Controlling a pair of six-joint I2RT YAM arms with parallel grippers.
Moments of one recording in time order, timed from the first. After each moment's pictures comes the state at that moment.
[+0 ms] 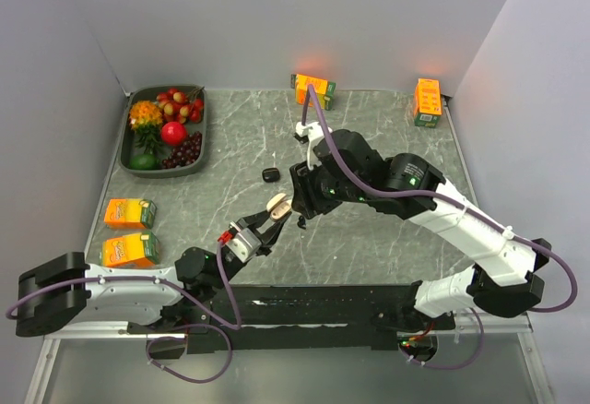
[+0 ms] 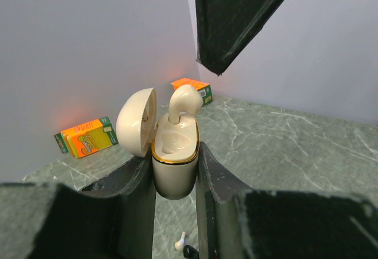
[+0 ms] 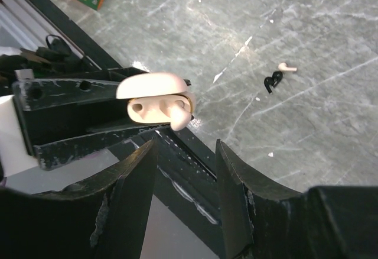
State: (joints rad) left arm -1.26 1.02 0.23 1.25 -0.37 0.34; right arm 1.04 1.34 1.72 -1.10 0.09 0.41
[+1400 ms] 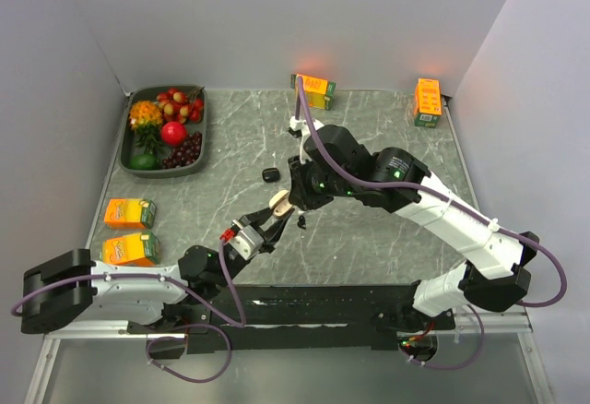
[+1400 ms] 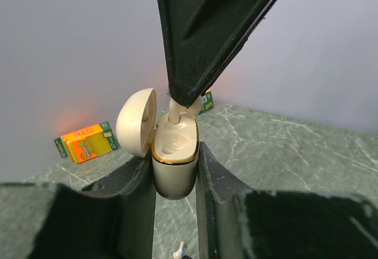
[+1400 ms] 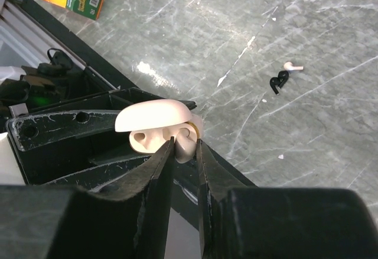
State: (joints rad) left arm -1.26 1.07 0.26 1.29 -0.37 0.34; right arm 1.03 1.40 1.75 -1.09 0.09 0.47
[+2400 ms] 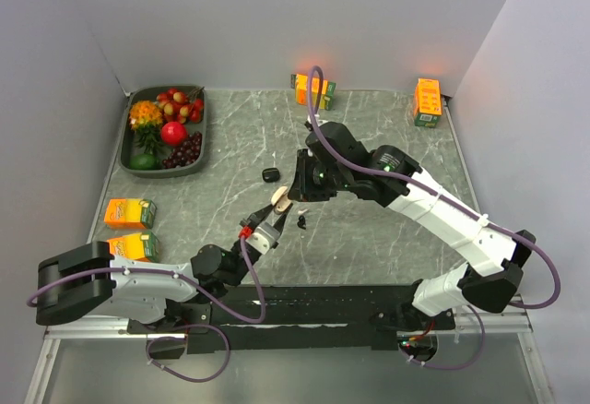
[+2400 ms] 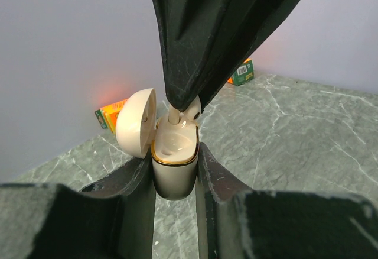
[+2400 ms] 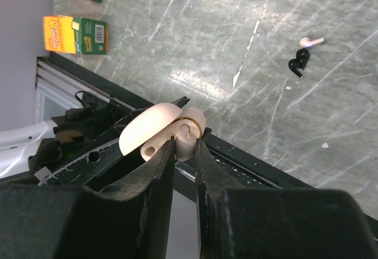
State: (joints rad) left arm -1.27 1.19 0.30 1.32 -0.54 0.45; right arm 0.94 1.40 1.63 -1.00 0.05 0.74
